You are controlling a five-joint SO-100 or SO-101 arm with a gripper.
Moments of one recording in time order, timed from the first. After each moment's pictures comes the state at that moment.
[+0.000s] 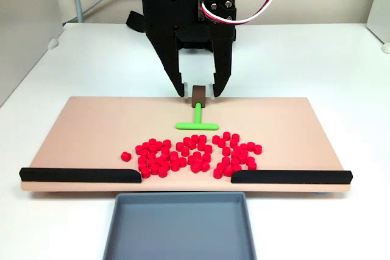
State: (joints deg) arm 1.3 92.0 109.4 74.4 -91.0
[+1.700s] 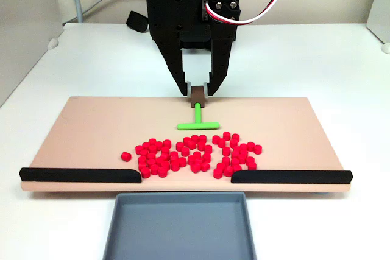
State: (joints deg) arm 0.2 92.0 109.4 74.9 -88.9
